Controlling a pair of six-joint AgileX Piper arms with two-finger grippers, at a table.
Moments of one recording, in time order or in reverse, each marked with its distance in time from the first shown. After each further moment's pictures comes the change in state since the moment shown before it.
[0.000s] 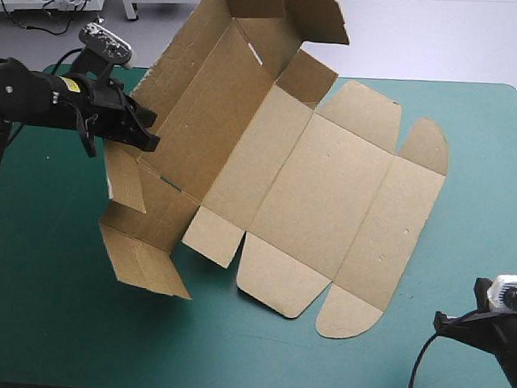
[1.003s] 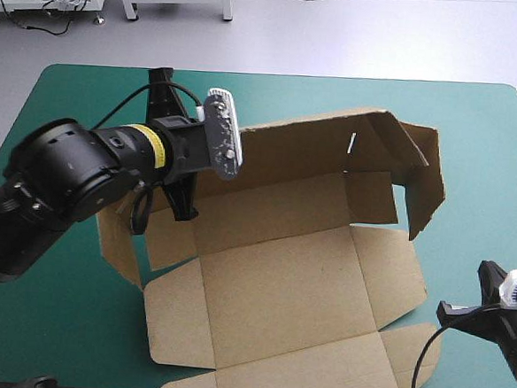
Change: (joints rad) left arm -0.775 -0.062 -0.007 0.772 -0.033 0.156; right arm 0.000 0.000 -0.056 0.066 -0.063 -0.006
